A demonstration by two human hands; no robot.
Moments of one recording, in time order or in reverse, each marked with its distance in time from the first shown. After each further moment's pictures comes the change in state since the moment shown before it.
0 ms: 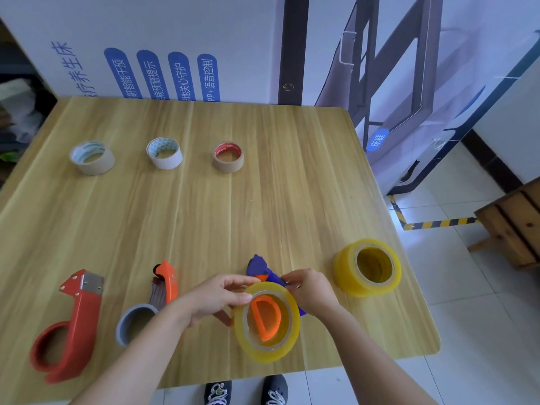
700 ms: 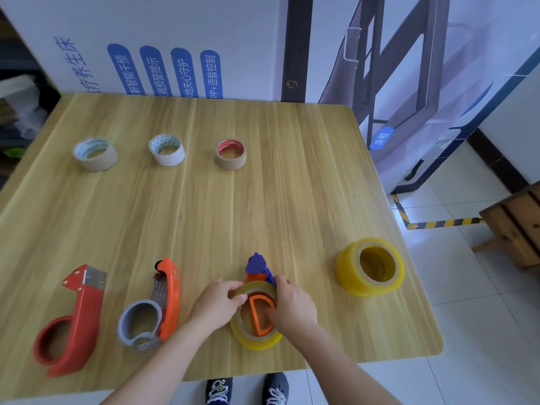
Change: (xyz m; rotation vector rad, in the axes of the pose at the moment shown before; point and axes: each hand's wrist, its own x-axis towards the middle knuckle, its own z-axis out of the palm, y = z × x) left_hand 0.032 -0.051 0.016 0.528 0.488 -0.044; right_hand -0.011 -0.016 0.051 -0.261 0.051 -0.032
